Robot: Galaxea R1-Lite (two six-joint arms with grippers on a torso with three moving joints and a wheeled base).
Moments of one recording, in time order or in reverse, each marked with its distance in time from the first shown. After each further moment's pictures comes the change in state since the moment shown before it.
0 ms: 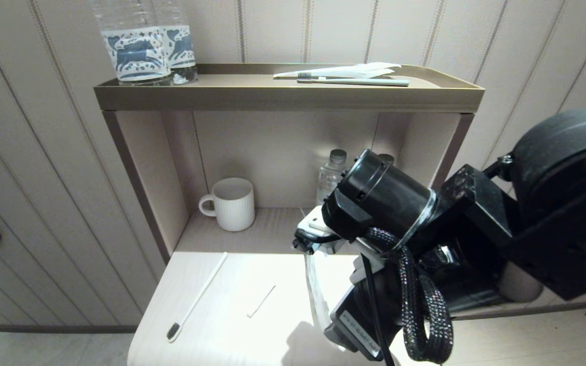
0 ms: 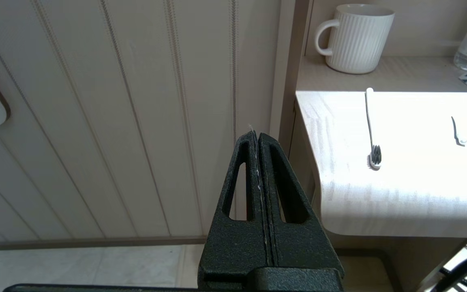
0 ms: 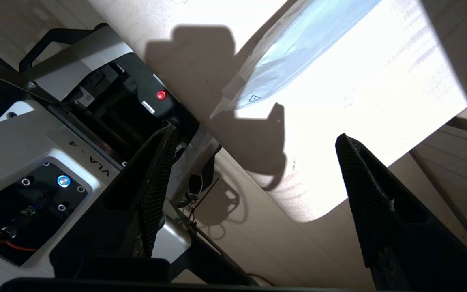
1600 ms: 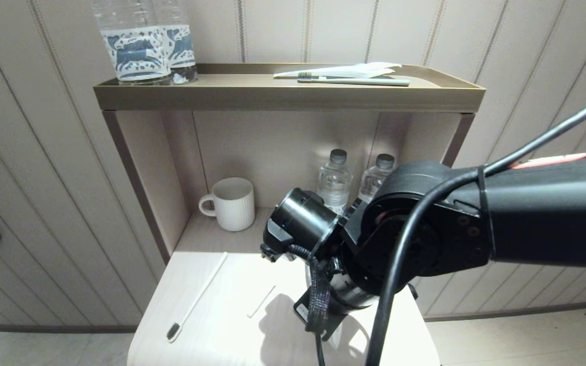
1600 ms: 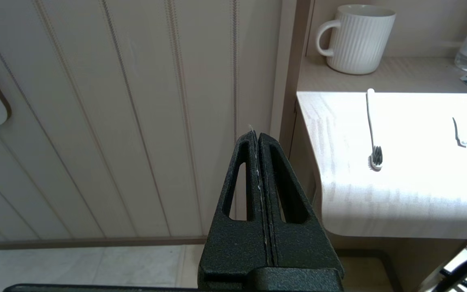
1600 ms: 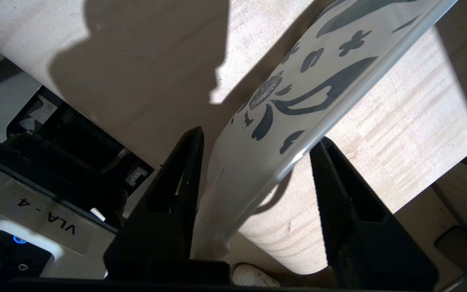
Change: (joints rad) left arm 0.000 0.000 0.000 -0.002 0.000 0.000; right arm -0.031 0.225 -0.083 -0.049 -0.077 0.002
